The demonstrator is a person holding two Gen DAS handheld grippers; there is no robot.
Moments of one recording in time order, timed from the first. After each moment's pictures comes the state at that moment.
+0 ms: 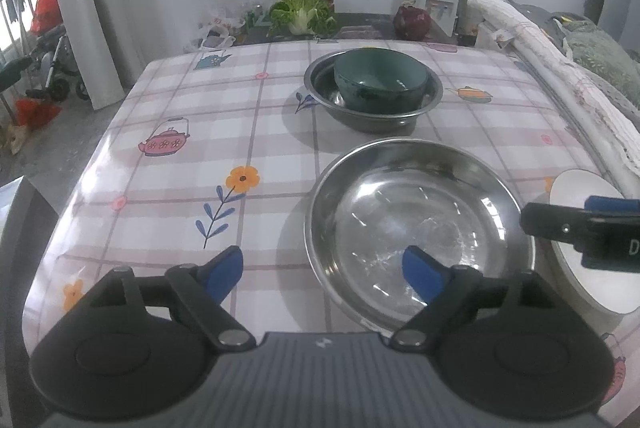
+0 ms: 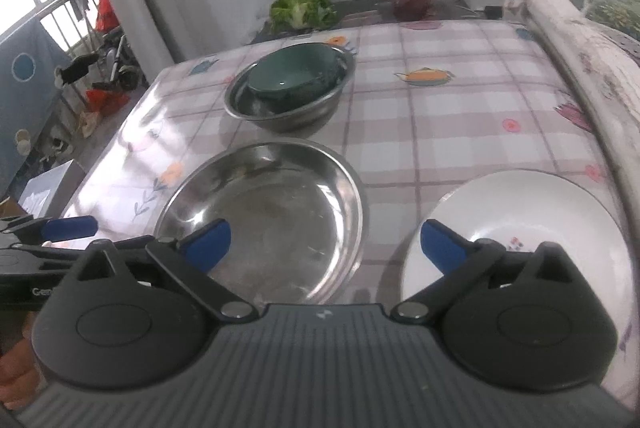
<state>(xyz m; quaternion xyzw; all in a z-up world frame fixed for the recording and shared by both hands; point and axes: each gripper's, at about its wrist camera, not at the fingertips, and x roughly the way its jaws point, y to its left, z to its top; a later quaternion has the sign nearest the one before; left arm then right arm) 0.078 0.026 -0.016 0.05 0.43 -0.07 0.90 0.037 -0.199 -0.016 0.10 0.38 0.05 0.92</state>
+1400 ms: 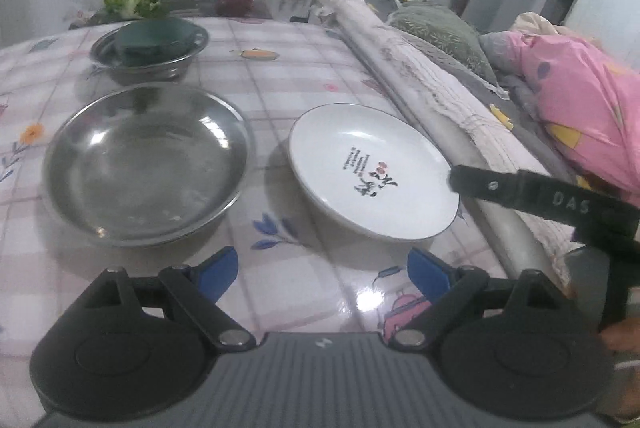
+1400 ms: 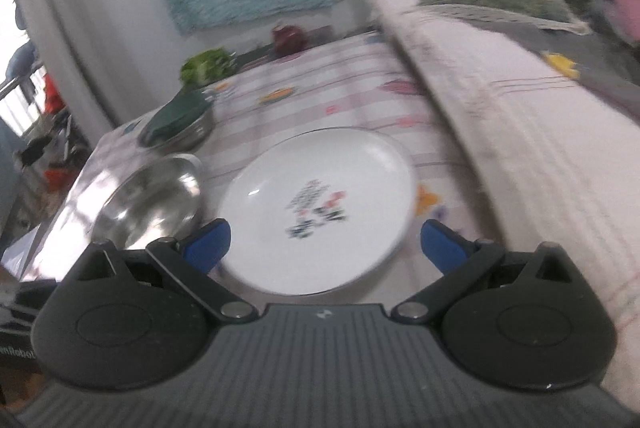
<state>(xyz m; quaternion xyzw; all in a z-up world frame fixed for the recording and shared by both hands) -0.012 -0.084 -0.043 -0.01 0.42 -0.28 0.86 -0.105 -0.335 -0.034 0.17 0.30 -0.06 0.94</state>
